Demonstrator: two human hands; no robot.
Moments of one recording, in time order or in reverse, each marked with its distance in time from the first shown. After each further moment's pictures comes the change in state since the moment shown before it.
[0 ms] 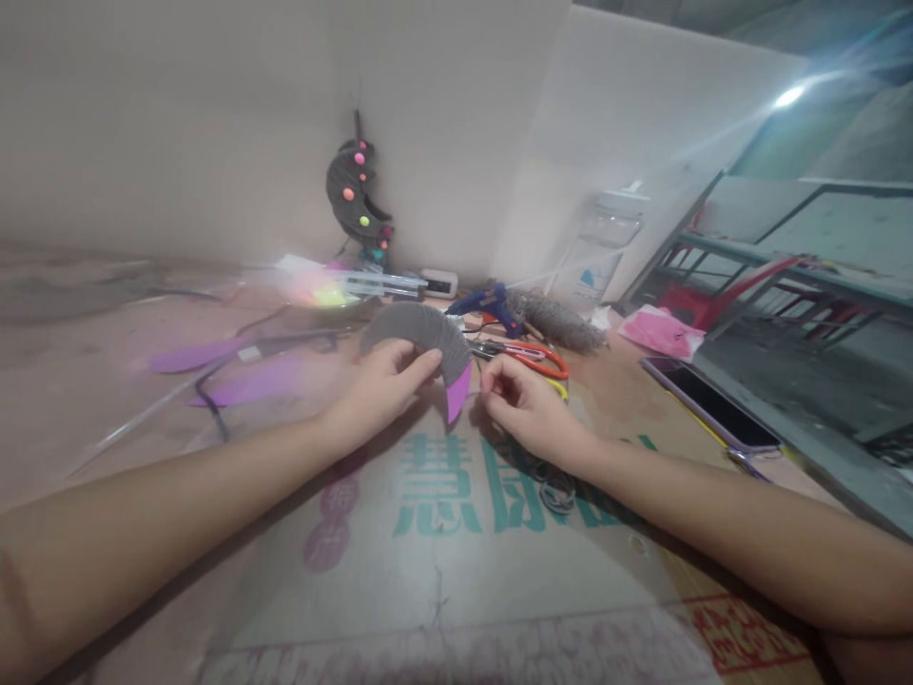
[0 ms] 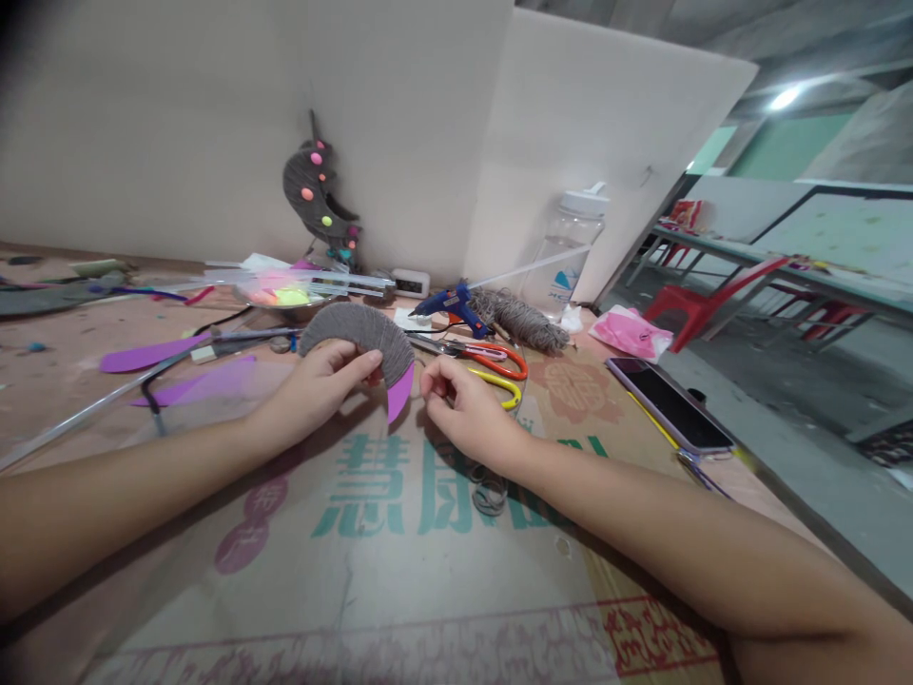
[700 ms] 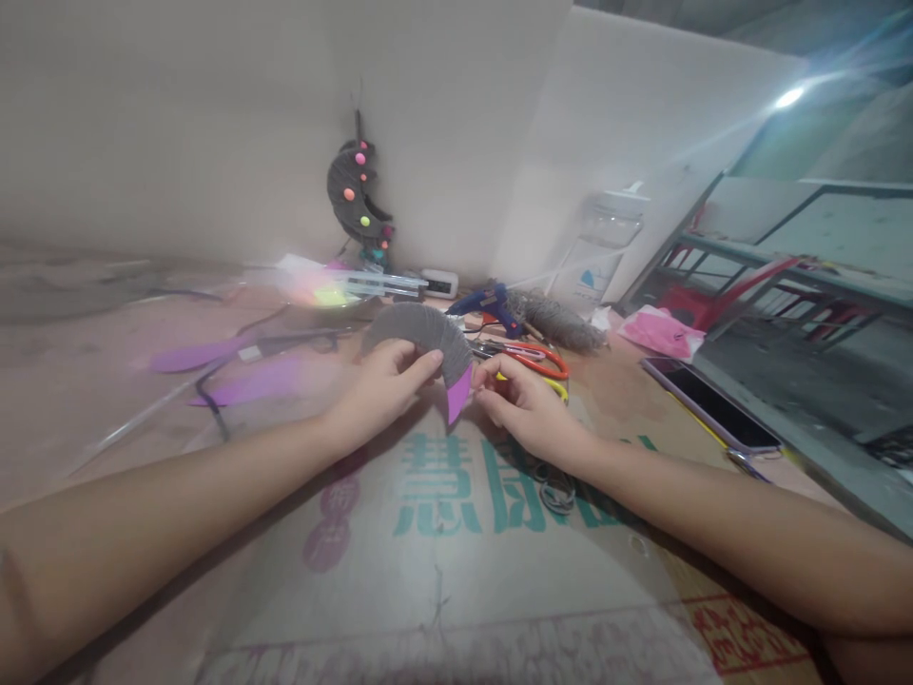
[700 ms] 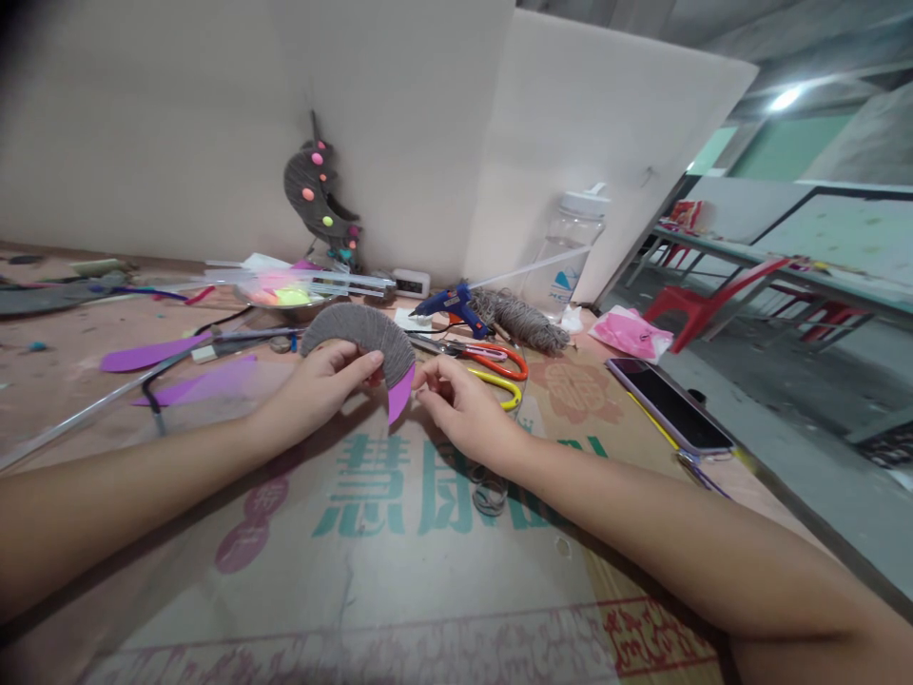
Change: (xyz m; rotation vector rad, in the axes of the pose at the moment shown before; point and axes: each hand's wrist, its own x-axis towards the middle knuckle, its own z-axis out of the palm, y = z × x) left_hand 0.000 -0.001 0.000 0.003 -0.011 0.008; right_hand 0.000 -0.006 0.001 -0.009 -0.018 0.017
